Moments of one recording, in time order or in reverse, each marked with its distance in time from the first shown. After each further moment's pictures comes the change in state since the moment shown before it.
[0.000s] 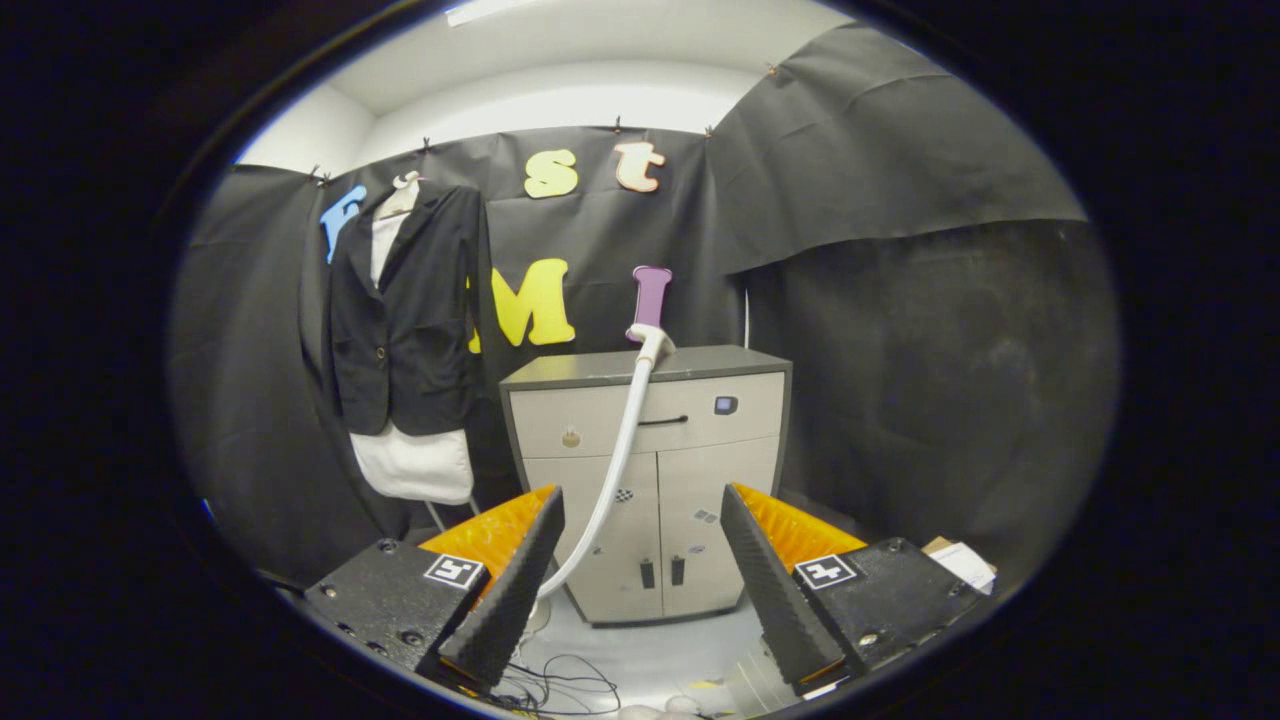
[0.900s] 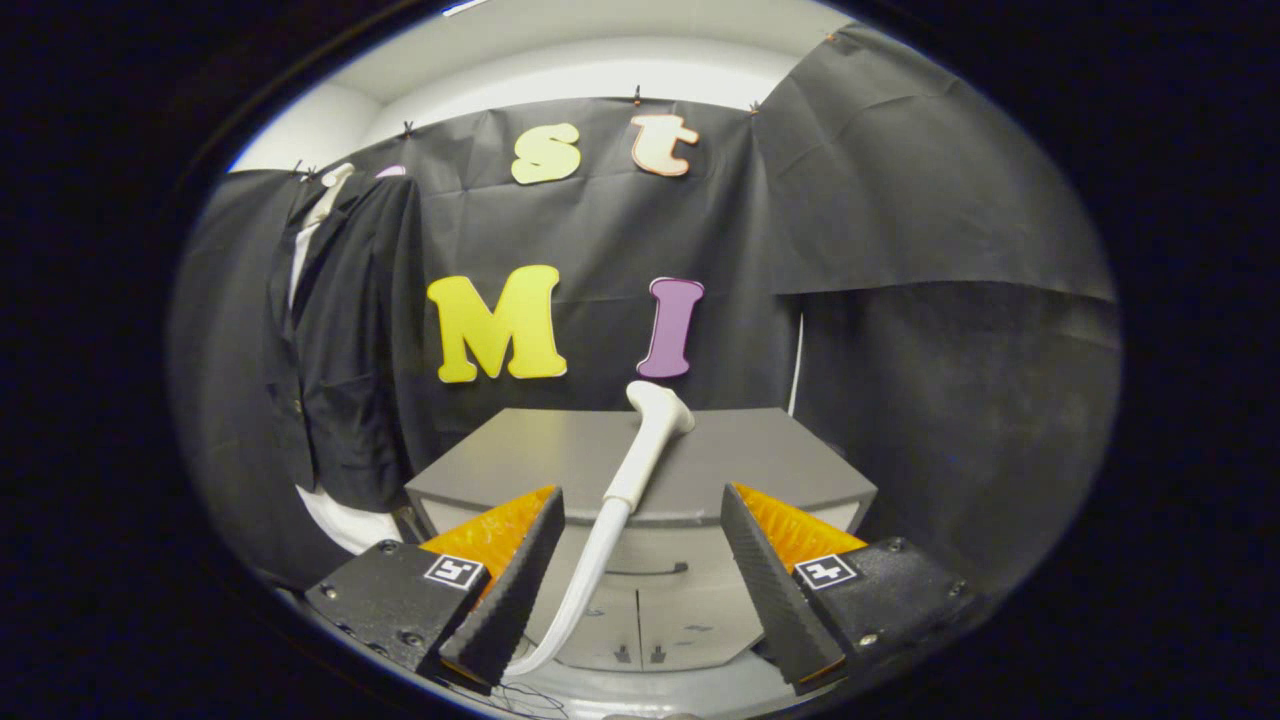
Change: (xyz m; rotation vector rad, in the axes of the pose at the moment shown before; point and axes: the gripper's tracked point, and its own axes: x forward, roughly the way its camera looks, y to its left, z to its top) arm 0.288 -0.019 0.160 -0.087 0.049 0.111
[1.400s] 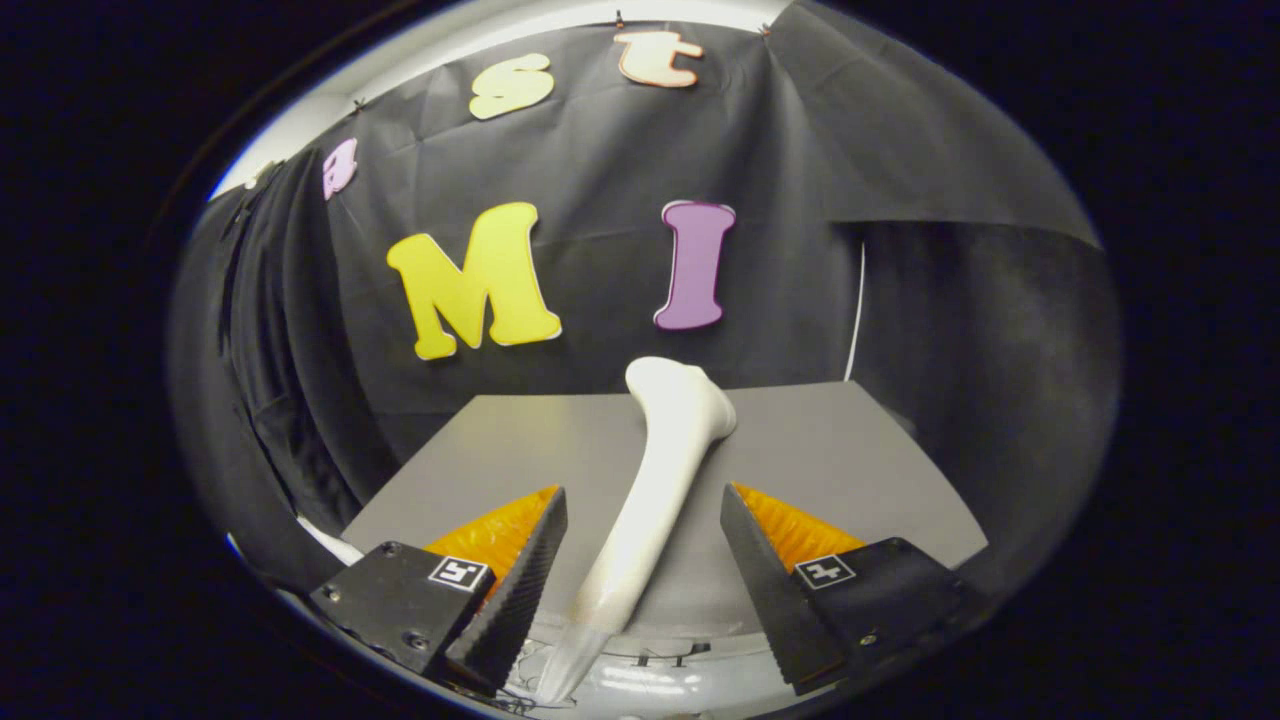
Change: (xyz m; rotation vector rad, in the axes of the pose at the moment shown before) arm 0.166 -0.004 -0.001 0.078 0.245 0.094
